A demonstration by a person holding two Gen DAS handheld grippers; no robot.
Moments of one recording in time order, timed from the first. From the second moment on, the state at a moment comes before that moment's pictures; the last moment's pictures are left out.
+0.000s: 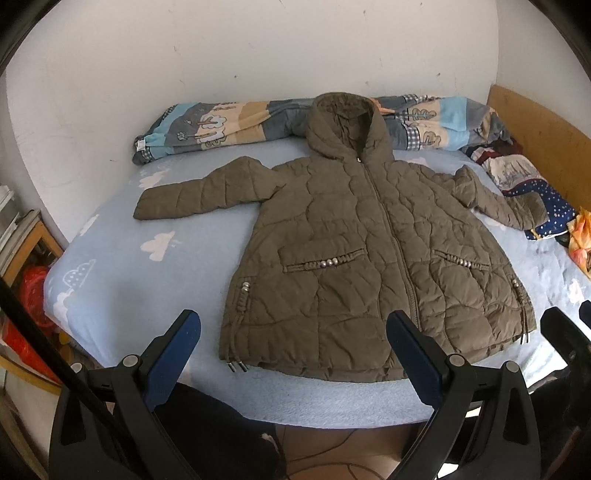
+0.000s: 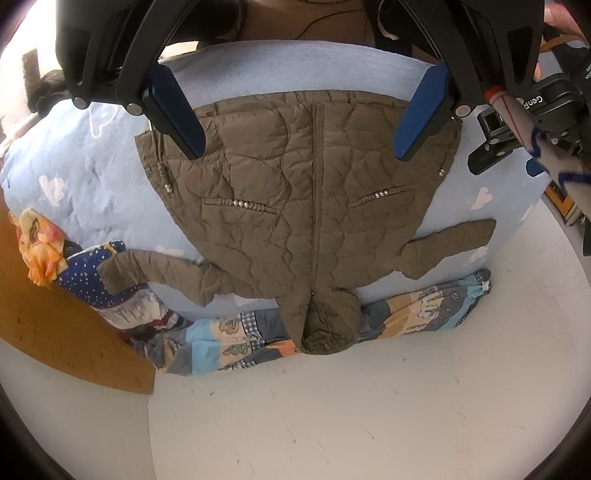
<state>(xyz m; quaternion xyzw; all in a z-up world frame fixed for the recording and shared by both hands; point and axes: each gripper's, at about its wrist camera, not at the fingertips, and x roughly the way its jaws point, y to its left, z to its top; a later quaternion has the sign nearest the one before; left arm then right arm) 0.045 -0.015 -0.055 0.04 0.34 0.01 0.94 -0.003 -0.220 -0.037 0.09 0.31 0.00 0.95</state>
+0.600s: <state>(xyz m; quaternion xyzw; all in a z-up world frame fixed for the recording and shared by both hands) 0.209 -0.089 -0.054 0.11 0.30 0.02 0.95 0.075 -0.323 -0.065 0.17 0.34 -0.02 0.92</state>
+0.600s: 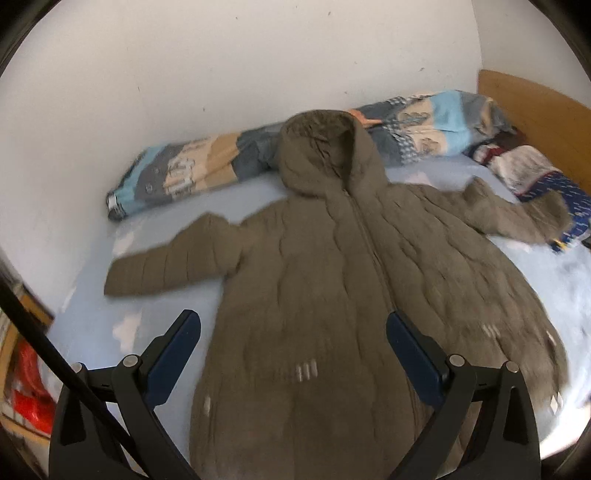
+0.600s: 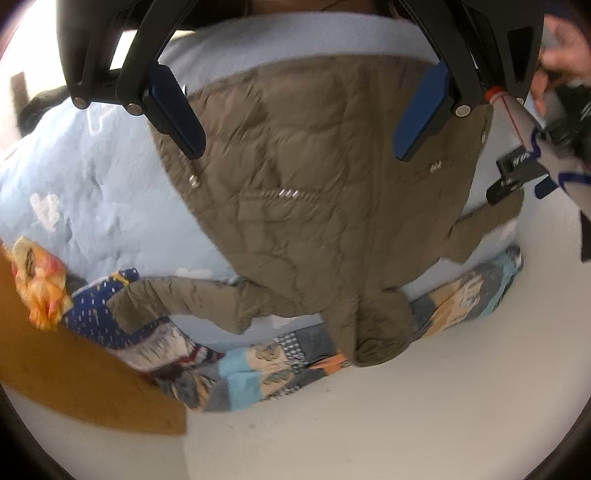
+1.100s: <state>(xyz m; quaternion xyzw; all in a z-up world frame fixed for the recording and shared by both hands) 0.311 -0.120 -0.134 0.18 0.39 0.01 0.90 0.215 -0.644 -0.098 0.33 0.32 -0.17 0.87</state>
